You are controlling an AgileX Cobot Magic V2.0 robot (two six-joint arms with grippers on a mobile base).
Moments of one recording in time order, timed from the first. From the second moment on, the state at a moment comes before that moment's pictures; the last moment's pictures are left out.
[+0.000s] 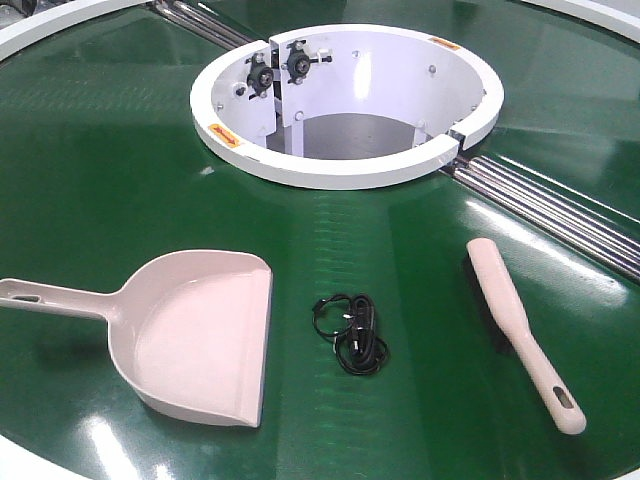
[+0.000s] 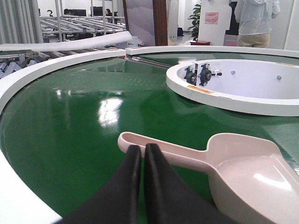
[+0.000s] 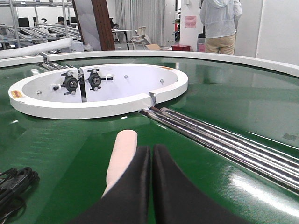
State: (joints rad) left arm 0.05 -0.01 0.03 -0.06 0.09 0.10; right arm 0.02 -0.02 0.03 -0.02 0.09 0.02
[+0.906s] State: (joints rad) left arm 0.05 0.04 -0.16 -0.06 0.11 0.11; right arm 0.02 -0.02 0.03 -0.02 0.09 0.02
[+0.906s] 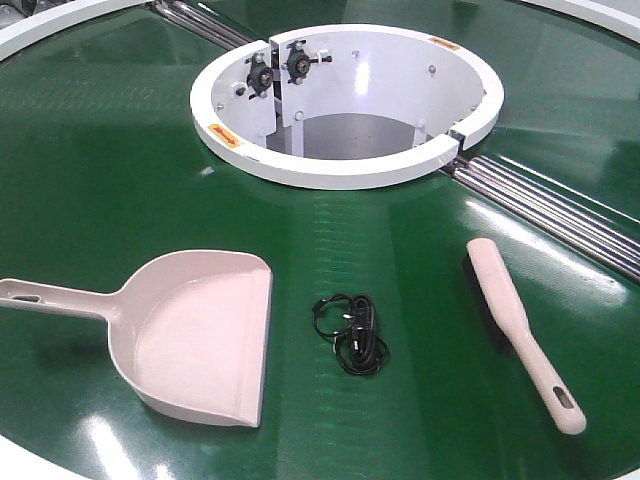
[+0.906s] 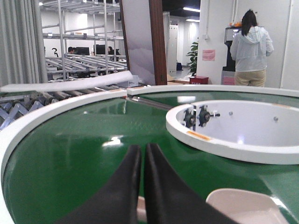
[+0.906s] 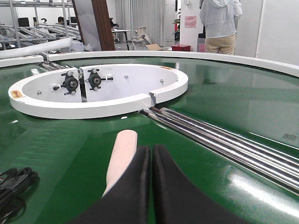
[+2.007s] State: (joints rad) left arm -0.06 0.43 -0.39 -0.03 0.42 0.14; right arm 0.02 -0.02 0.03 -0.02 0.09 0.02
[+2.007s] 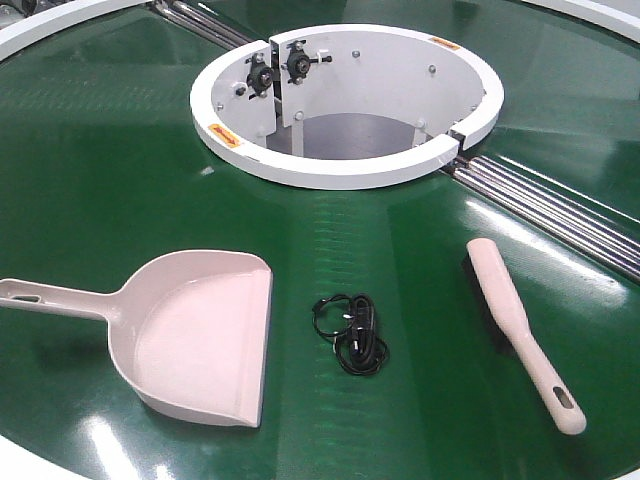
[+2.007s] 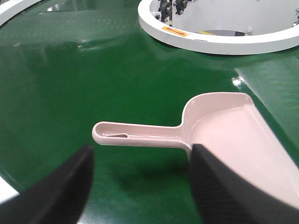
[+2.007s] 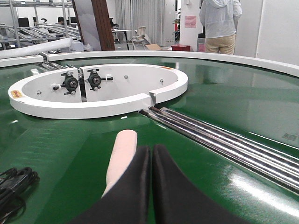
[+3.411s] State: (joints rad) left arm -0.08 1.46 -1.30 -0.05 1.13 1.13; right arm 0.02 -0.02 0.03 -0.02 0.09 0.02
